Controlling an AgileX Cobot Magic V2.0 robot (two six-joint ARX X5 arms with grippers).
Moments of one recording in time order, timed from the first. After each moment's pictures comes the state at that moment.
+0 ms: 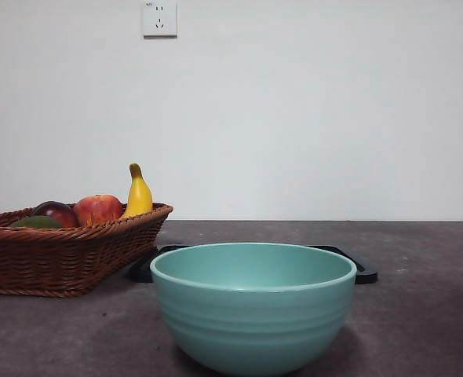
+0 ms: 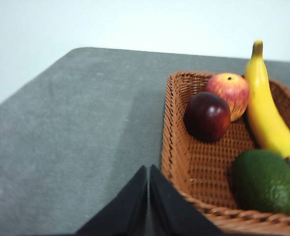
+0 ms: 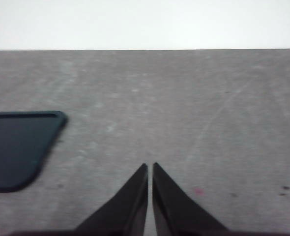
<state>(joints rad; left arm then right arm) 0.05 0.01 0.03 -0.18 0.00 -0.08 -0.03 0.01 0.02 -0.16 -0.09 0.08</state>
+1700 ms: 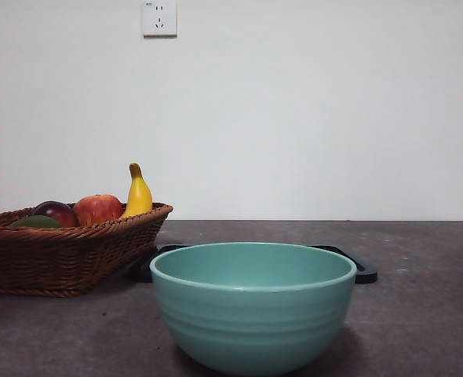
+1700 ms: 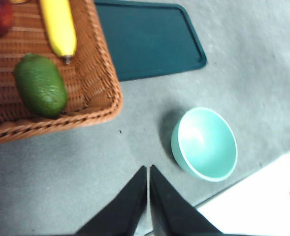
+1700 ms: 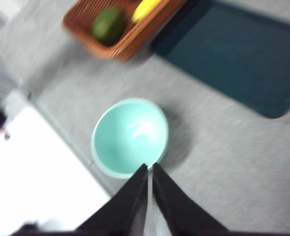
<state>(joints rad) -0.10 0.71 0.94 -1.09 0.55 -0.04 0.39 0.82 1.01 -1.02 -0.52 -0.03</state>
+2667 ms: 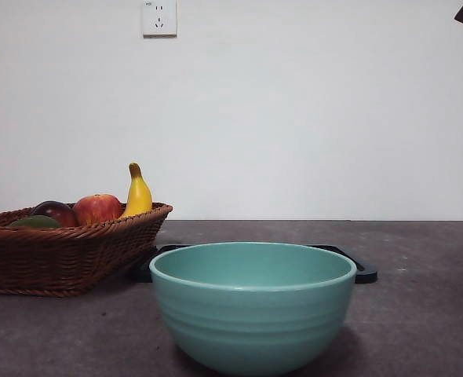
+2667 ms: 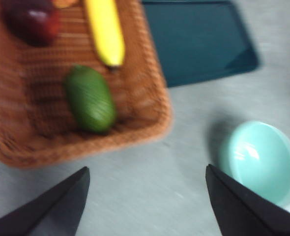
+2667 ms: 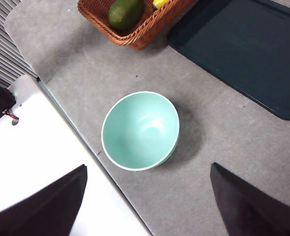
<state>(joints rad) -0.15 0.94 0.99 -0.96 0.33 -0.04 0.43 0.83 1.01 -1.02 -0.52 -0.05</state>
